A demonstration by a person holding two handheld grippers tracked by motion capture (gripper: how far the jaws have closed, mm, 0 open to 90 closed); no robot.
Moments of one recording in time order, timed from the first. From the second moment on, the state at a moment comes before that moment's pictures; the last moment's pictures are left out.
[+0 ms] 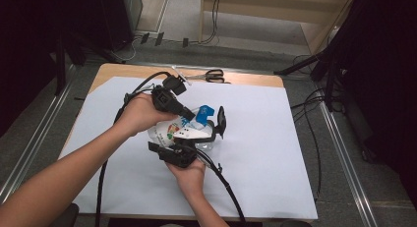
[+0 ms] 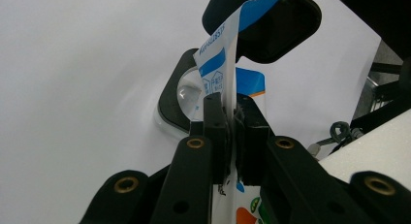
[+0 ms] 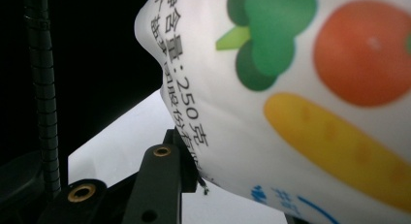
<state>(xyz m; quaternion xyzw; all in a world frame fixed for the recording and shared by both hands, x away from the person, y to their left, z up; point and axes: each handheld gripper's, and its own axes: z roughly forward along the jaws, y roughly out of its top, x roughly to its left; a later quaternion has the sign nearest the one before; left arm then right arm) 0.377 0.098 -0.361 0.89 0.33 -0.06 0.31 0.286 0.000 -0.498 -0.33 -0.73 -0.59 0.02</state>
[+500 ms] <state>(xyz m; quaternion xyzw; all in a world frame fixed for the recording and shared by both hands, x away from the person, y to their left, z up) 0.376 0.098 -0.360 0.89 0.33 -0.06 0.30 0.280 0.000 -0.504 -0.33 -0.73 -0.60 0.03</state>
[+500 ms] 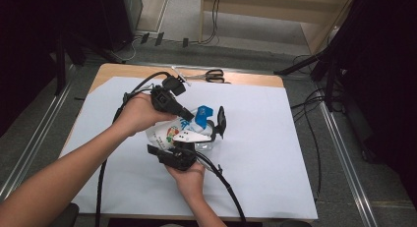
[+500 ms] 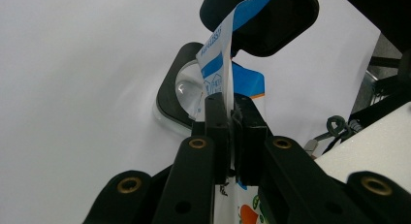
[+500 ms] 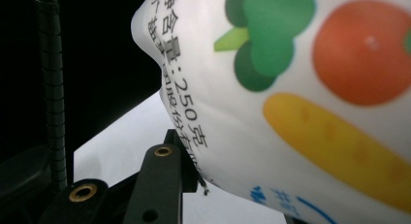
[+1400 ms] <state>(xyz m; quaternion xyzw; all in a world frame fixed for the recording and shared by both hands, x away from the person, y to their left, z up) 0.382 0.086 -0.358 0.90 0.32 -0.07 0.28 0.283 0.000 -0.497 -0.34 -0.71 -0.62 0.06</state>
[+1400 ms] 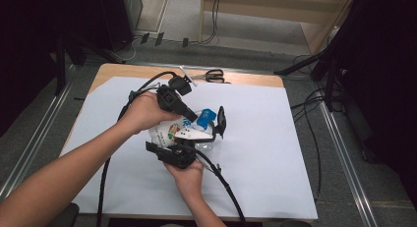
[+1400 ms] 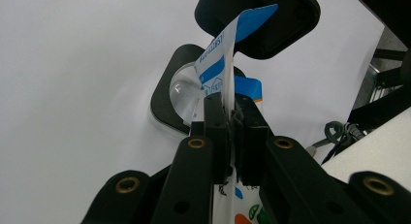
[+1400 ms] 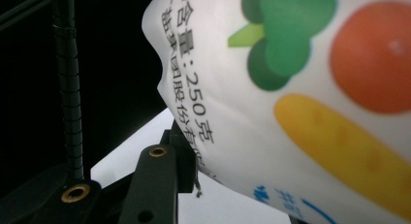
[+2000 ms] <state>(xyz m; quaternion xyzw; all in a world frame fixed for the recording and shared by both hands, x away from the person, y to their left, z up) 0.385 0.080 -0.353 0.91 0.32 -0.07 0.26 0.288 0.003 -0.496 -0.34 -0.70 -0.63 0.07</state>
